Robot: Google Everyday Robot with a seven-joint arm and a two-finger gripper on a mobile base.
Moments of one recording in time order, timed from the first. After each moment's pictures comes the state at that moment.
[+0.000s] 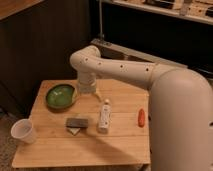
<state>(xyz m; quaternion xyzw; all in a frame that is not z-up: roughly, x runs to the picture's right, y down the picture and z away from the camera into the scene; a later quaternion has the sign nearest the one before) -0.103 0.051 0.744 -0.22 -0.30 -0.66 0.65</state>
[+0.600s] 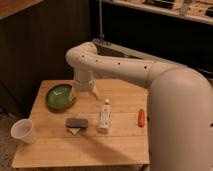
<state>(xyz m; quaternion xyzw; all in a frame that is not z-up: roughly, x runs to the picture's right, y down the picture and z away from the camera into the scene) -0.116 0.044 0.730 -0.22 -0.30 -0.66 0.65</state>
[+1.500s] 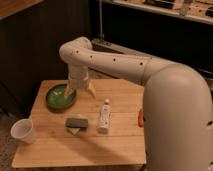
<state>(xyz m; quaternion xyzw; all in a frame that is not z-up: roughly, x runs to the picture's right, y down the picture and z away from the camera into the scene) -0.130 0.032 0.713 -0.23 -0.30 -0.66 0.65</state>
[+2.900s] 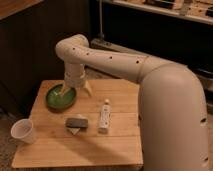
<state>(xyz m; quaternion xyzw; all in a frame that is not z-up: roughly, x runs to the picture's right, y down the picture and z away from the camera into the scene) -0.148 0.024 0.710 -0.22 -0.31 -0.64 0.66</state>
